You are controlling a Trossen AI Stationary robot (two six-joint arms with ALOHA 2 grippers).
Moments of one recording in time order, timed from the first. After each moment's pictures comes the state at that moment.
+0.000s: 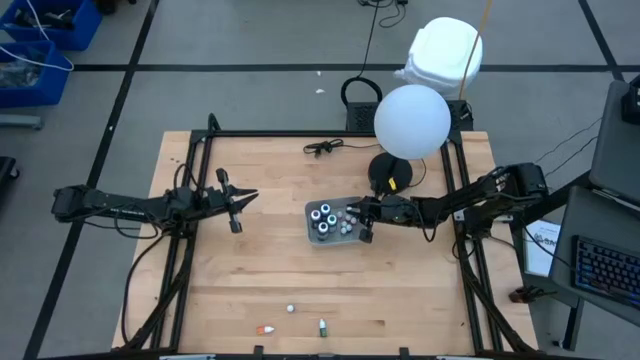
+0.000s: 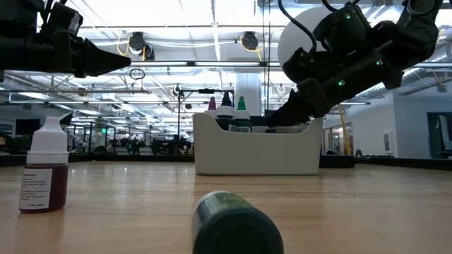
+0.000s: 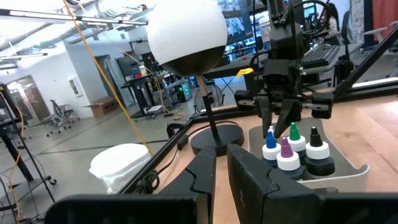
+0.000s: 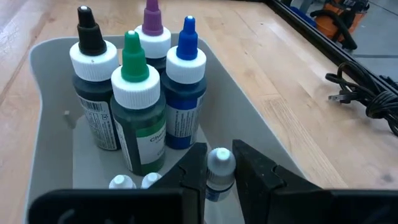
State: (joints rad) left arm 0.01 0.48 0.01 0.58 -0.27 0.28; right arm 0.01 1.54 0.46 0.63 0.29 0.00
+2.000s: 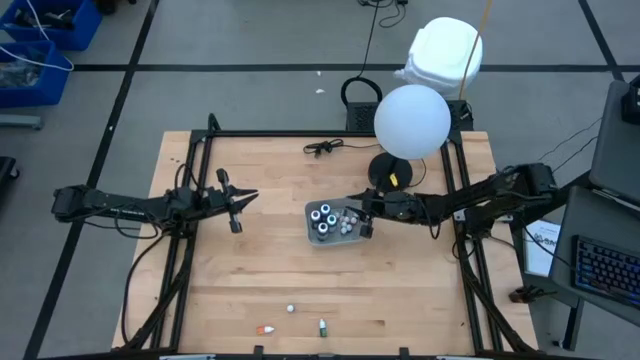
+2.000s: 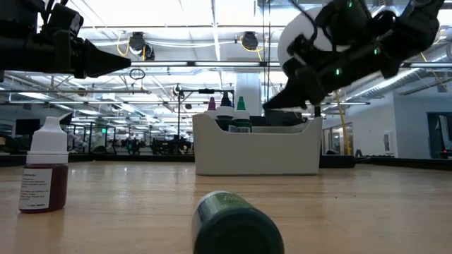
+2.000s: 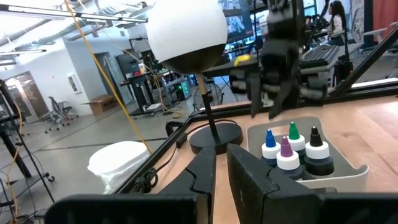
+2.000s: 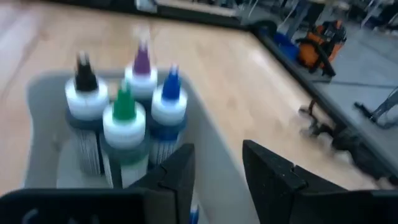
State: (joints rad) left arm 0.01 0.48 0.01 0.57 -0.27 0.27; right arm 0.01 1.45 0.49 0.59 0.32 -0.11
